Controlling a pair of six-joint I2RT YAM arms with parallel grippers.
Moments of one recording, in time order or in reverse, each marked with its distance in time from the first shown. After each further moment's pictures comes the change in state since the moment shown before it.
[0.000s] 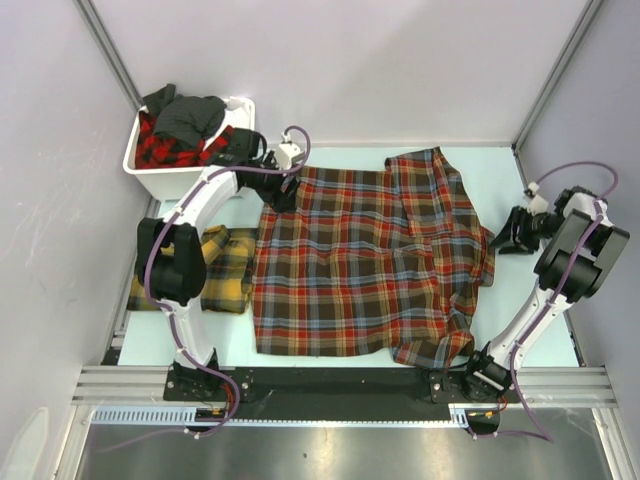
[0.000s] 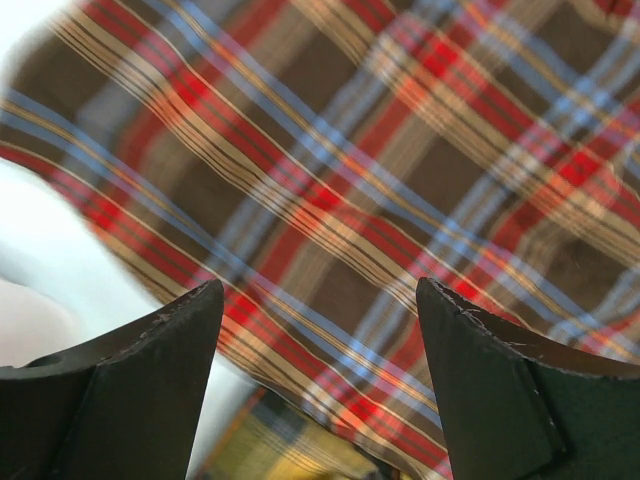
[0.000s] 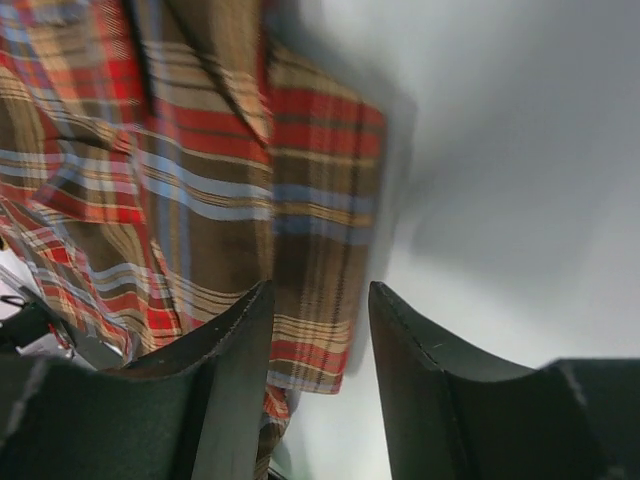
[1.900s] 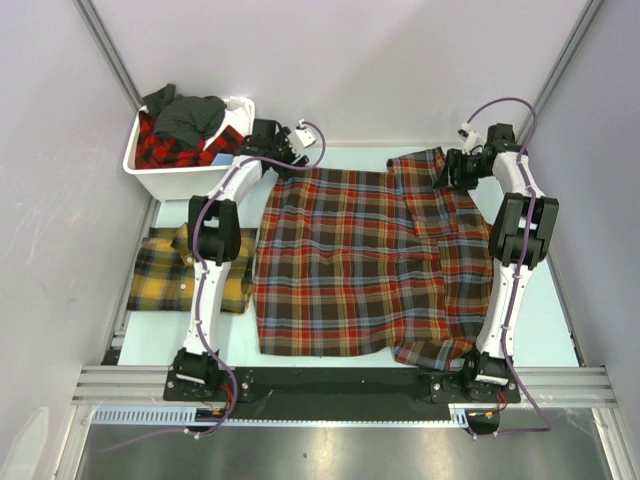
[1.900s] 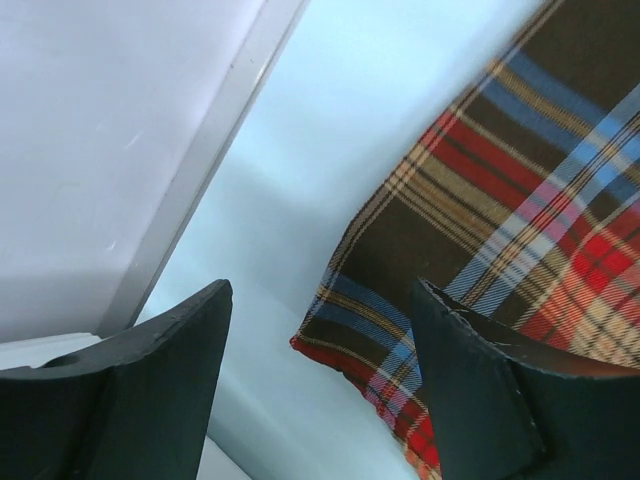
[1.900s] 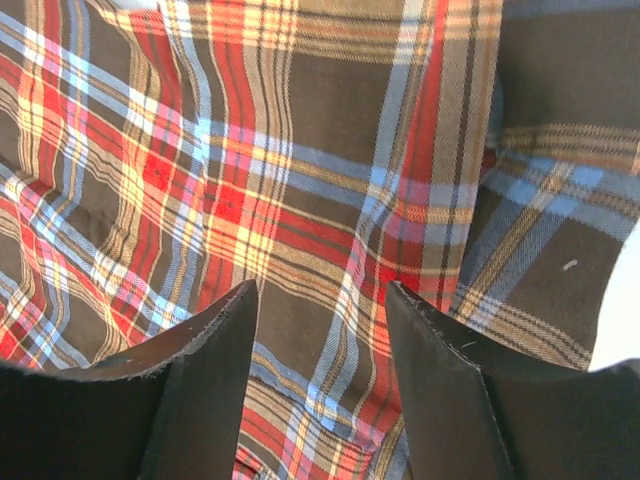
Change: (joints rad) left arm 0.024 0.633 0.624 0.259 -0.193 0.219; right arm 0.412 0.294 0.509 0.261 0.042 0.239
